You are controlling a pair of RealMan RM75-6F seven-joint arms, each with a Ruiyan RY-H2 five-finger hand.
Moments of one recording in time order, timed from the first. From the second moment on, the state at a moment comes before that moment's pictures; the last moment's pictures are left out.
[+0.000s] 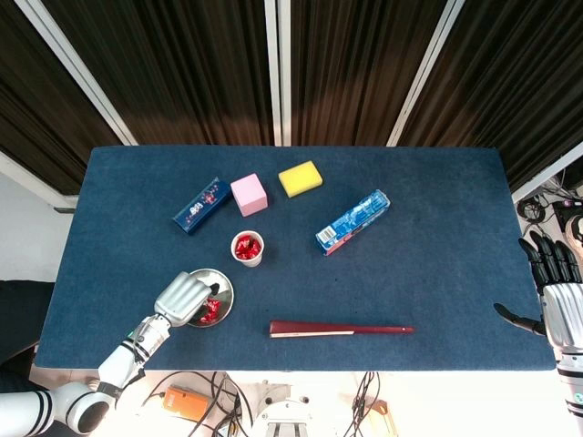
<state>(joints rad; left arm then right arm) -0.56 -1.44 0.07 -1.62 1.35 1.04 0.54 0.07 -1.08 0.08 -1.58 -1.60 1.61 0.14</state>
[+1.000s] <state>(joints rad) -0.59 -1.38 -0.06 -1.72 1.34 1.03 0.35 0.08 -1.08 0.09 -1.58 -1.60 1.60 0.13</state>
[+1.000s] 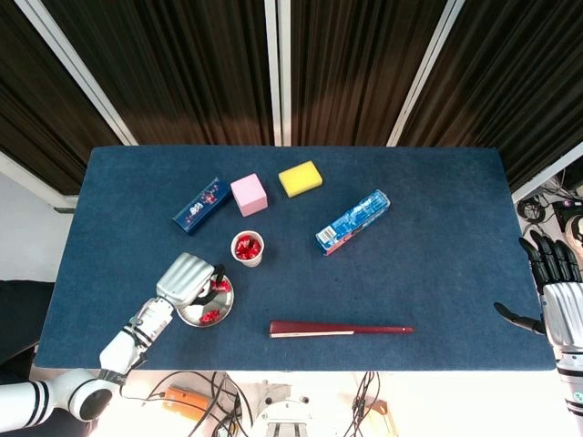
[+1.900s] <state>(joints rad) -0.85 -1.44 -0.22 -1.66 0.88 0.89 0.50 0.08 -1.09 0.09 -1.56 -1.58 1.58 0.15</state>
